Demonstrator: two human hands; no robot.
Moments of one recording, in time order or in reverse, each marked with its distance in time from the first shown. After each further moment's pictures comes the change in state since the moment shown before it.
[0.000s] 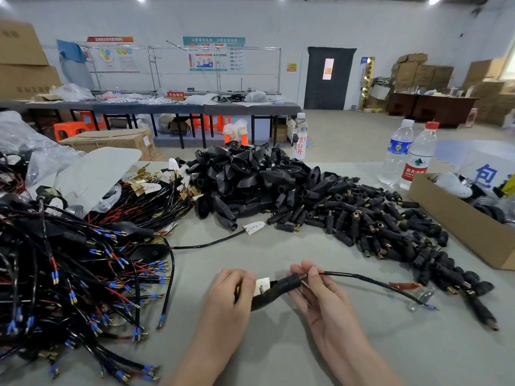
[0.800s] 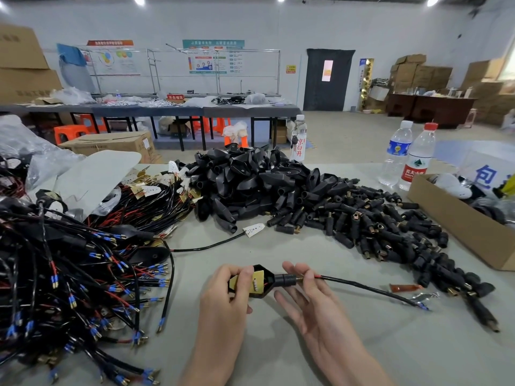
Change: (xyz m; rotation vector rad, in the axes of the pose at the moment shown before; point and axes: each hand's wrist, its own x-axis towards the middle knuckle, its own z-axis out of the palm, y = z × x) left_hand -0.005 0.019 0.002 -0.189 0.195 -0.076; right_hand -0.005 0.007 0.006 -0.019 -0.084 0.057
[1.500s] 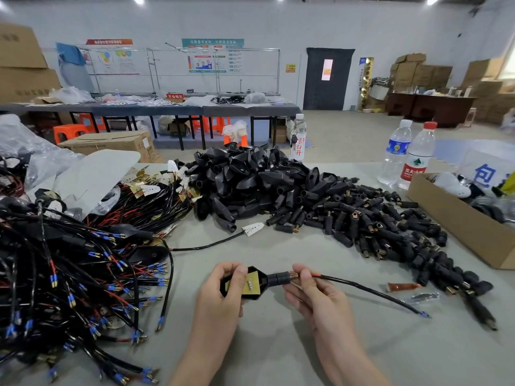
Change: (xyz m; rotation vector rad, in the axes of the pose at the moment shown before) left_hand 0.008 -0.007 -0.006 -0.168 -0.112 -0.121; right_hand 0.001 -0.002 -0.004 -0.296 0.170 -0.155
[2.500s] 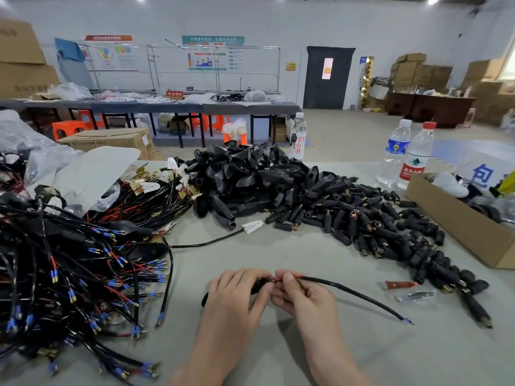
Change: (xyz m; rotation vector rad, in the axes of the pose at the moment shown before) left_hand -0.006 -0.012 0.004 0.754 -0.105 0.523; right_hand -0.008 0.008 0.012 -0.134 -0.108 -0.052
